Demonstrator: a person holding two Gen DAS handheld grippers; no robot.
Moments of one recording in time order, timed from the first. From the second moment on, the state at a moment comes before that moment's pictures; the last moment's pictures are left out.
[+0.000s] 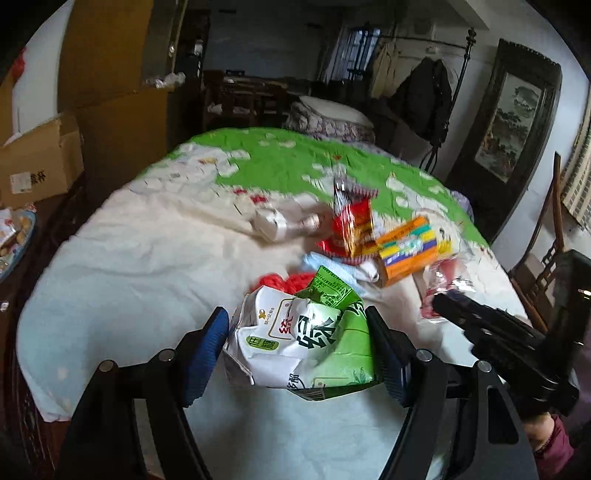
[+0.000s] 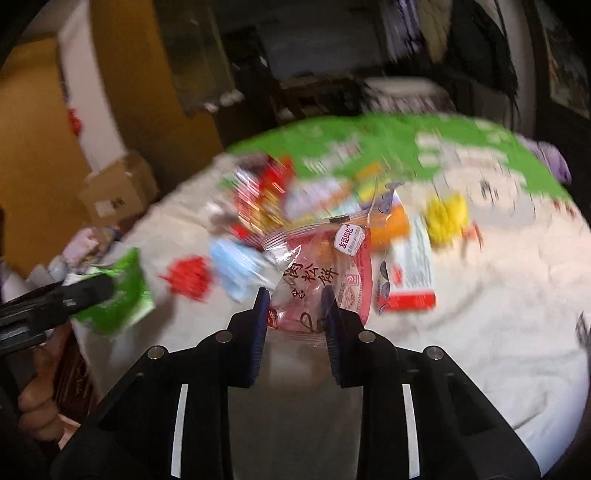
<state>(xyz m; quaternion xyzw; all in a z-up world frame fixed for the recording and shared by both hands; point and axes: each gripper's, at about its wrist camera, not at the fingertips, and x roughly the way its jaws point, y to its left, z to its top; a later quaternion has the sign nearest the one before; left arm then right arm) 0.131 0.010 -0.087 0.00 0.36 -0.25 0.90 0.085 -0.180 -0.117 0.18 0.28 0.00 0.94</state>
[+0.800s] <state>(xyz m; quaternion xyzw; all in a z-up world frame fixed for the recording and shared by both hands) -0.036 0.237 -0.051 -0.05 0.34 -0.04 0.94 -0.046 -0.032 -0.007 0.09 0.18 0.20 0.96</state>
